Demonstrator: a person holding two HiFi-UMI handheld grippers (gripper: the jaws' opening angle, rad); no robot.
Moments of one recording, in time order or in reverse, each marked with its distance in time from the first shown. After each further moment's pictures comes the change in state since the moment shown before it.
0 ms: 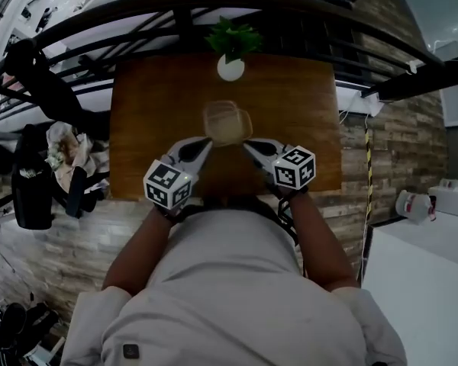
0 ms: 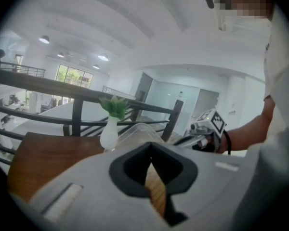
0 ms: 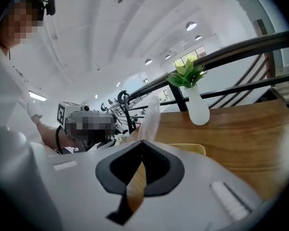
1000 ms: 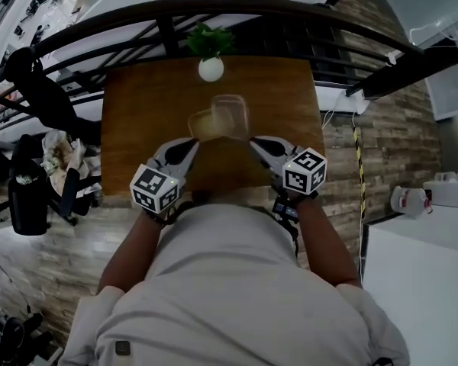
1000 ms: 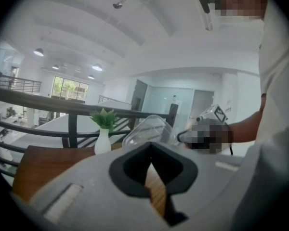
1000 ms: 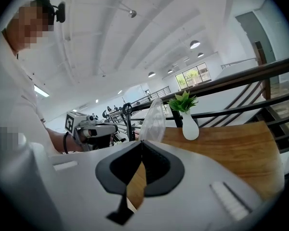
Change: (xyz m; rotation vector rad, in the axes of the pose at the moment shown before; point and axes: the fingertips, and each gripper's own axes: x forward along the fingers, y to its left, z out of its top) left arm -0.039 -0.093 0.012 0.118 -0.085 -0.005; right arm -0.127 0.054 0.000 -0.109 -0.152 -0.043
